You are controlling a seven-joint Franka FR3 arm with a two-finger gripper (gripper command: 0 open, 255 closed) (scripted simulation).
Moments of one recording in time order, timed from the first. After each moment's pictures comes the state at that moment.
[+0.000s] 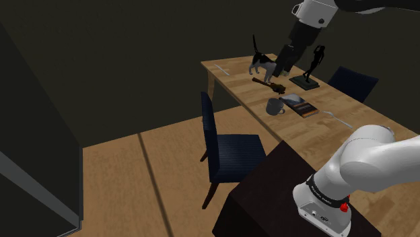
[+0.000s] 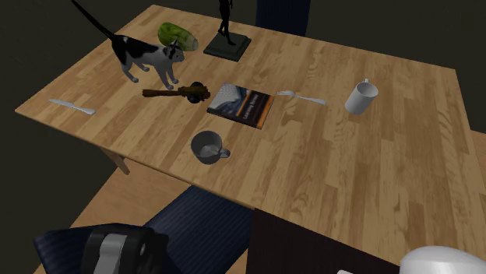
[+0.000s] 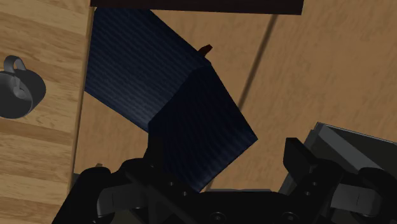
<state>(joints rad) 0.02 -0.75 -0.07 -2.34 0.03 1.69 -0.05</state>
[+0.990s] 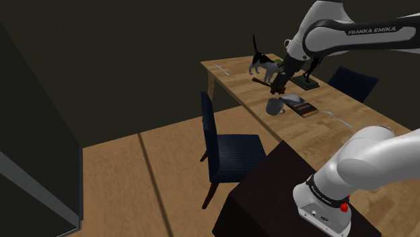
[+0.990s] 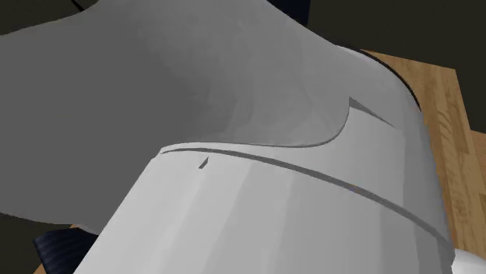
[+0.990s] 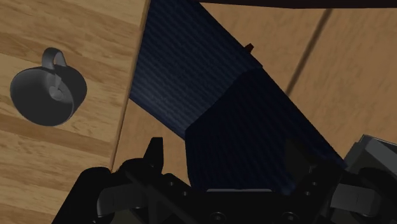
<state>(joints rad) -0.06 -0.62 -0.25 -2.56 -0.12 2.05 -0.27</state>
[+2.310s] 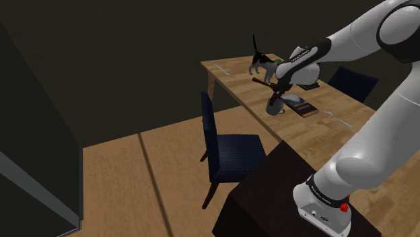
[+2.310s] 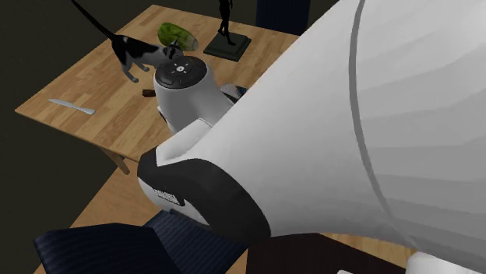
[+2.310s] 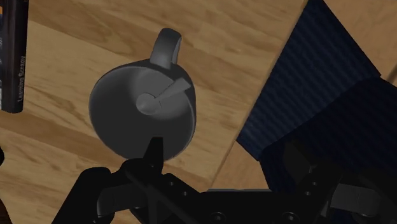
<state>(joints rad) -0.09 0.06 -0.55 -2.45 0.06 2.65 -0.78</state>
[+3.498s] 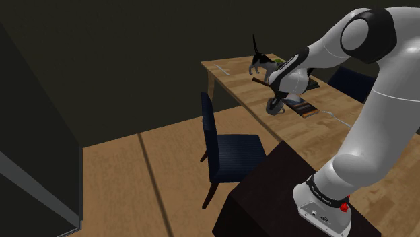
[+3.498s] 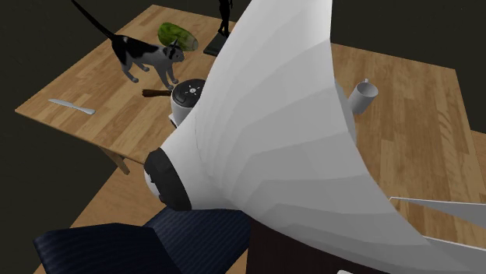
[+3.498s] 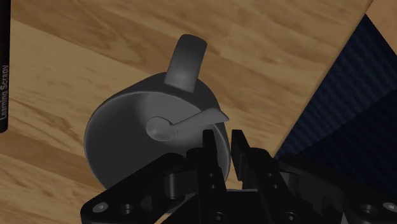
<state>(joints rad) -0.18 0.28 -0.46 -2.39 0.31 2.79 -1.00</state>
